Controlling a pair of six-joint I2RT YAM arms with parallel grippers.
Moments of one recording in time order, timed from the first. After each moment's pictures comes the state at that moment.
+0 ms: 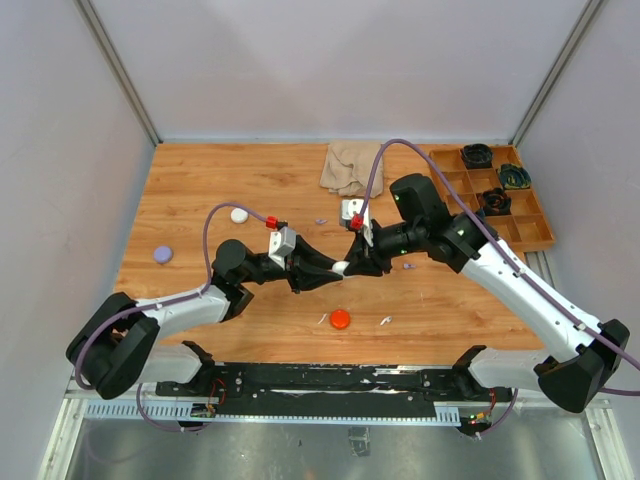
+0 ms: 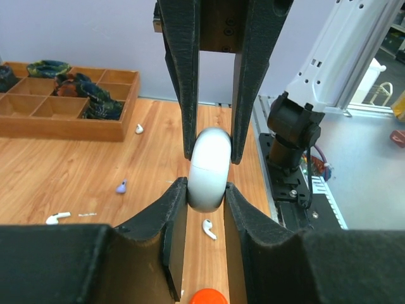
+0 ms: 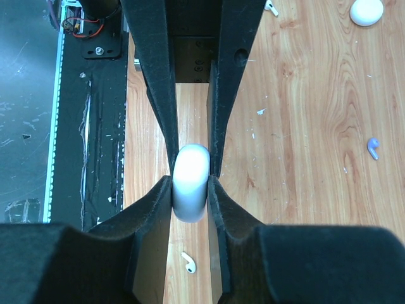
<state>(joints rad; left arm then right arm) -0.66 1.27 0.43 1.12 0.84 -0.30 0.71 1.23 1.27 -0.76 -0.72 -0.49</state>
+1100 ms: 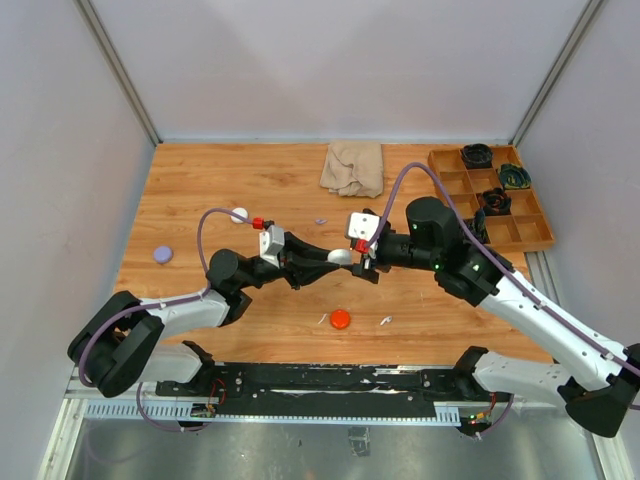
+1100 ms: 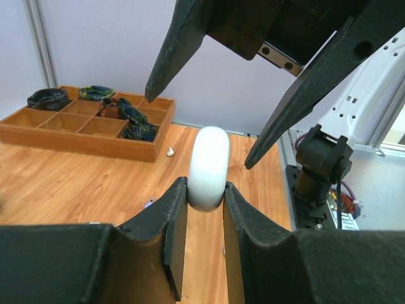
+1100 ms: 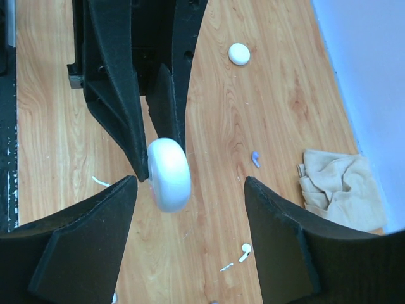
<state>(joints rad) -0.66 1.28 0.37 1.30 0.69 -0.35 0.82 1.03 1.08 -0.44 -0.38 -0.56</state>
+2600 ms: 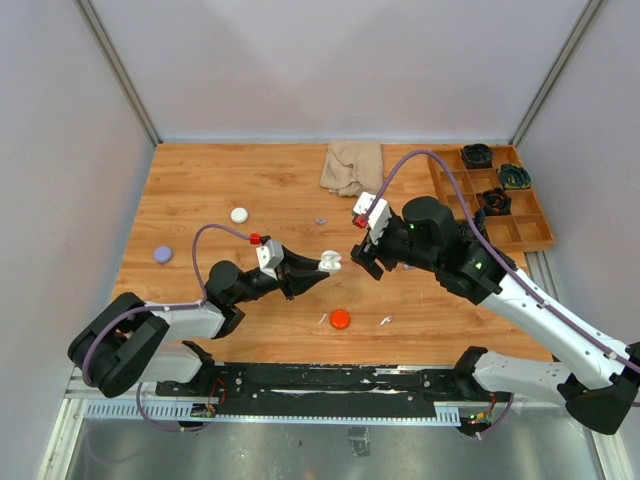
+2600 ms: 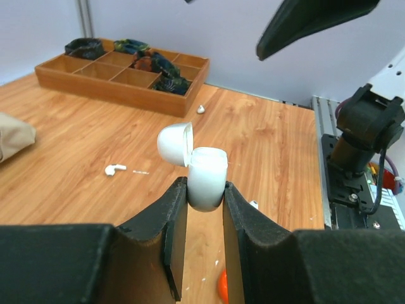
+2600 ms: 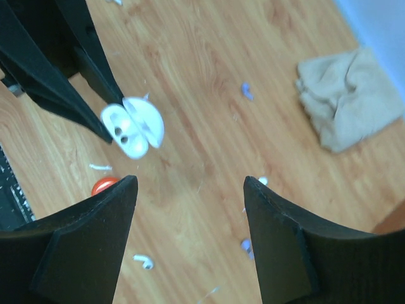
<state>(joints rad) -0.64 1.27 0.24 1.27 0.61 -0.23 0.84 1.05 1.13 -0.52 -0.11 -0.34</state>
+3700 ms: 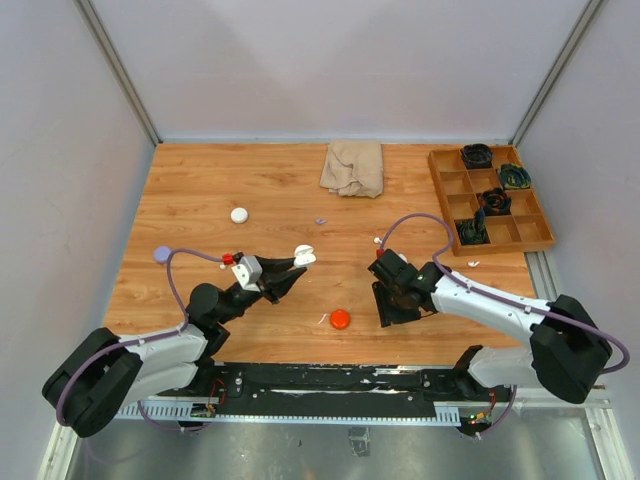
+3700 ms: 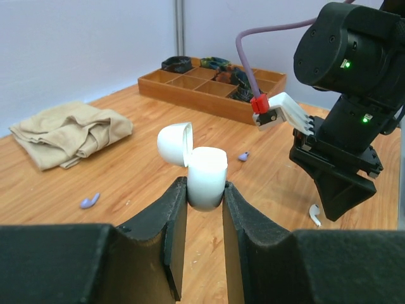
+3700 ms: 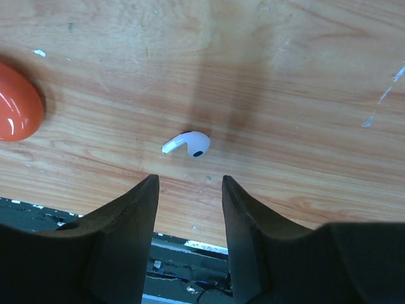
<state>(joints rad) -0.62 1.03 0.04 1.28 0.34 -0.10 0.82 1.26 0.72 -0.74 0.09 0.58</state>
